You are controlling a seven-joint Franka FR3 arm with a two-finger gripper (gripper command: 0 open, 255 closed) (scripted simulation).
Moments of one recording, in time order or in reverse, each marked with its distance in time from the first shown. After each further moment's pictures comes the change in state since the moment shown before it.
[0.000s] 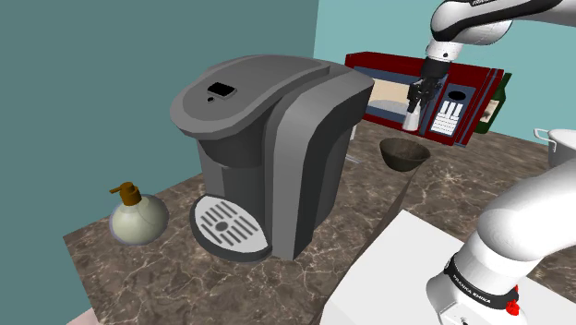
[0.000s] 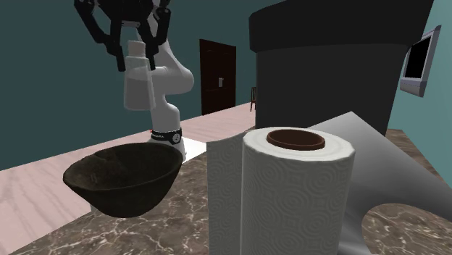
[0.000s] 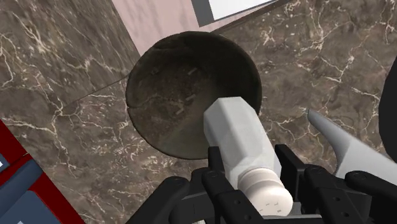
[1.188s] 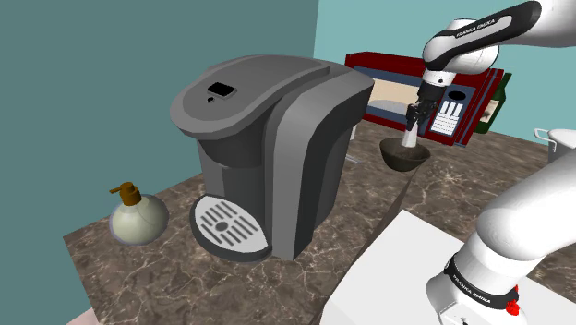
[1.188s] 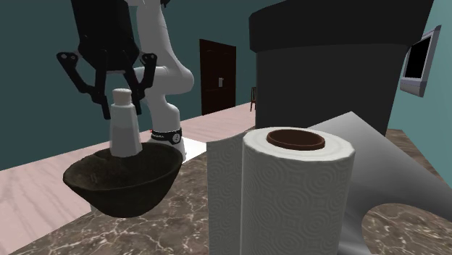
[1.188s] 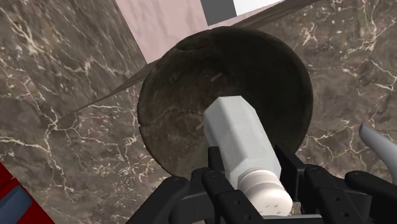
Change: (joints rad) arm -0.010 0.087 -0.079 -0.111 0.013 0.195 -0.087
